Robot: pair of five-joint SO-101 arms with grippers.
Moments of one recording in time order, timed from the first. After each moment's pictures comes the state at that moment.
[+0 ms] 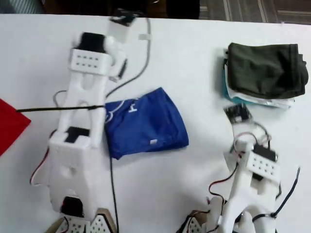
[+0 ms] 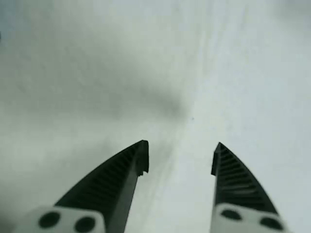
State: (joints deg) left arm 1.0 31.9 -50.9 101.4 -8.9; right arm 18.3 -38.9 59.9 59.7 41.7
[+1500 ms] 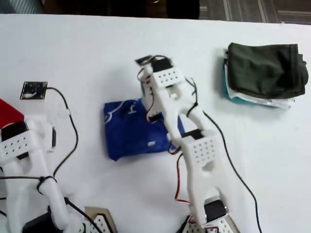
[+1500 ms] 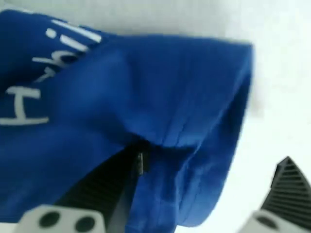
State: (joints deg) left arm -35.5 -29.5 47.1 64.6 -21.9; right arm -26.1 49.1 -41.0 98.5 6.7
